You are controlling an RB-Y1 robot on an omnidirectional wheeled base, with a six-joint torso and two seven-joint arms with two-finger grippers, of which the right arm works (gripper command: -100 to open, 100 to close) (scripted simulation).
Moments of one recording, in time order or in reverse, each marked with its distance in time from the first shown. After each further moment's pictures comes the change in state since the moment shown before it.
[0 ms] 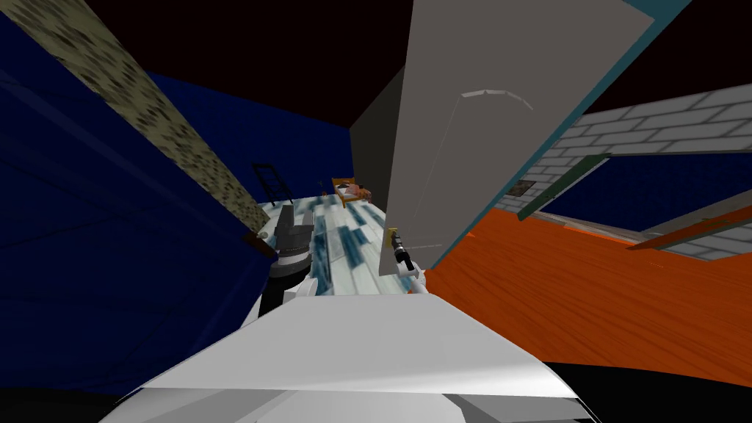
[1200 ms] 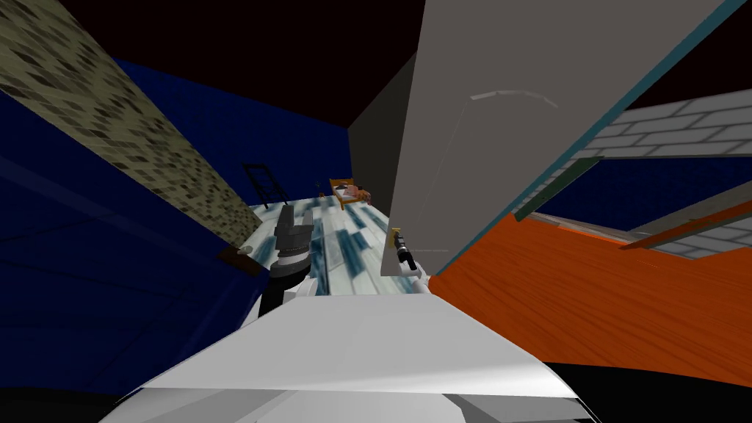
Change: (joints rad) arm 0.004 -0.007 -0.047 -0.001 -0.008 0.025 0.011
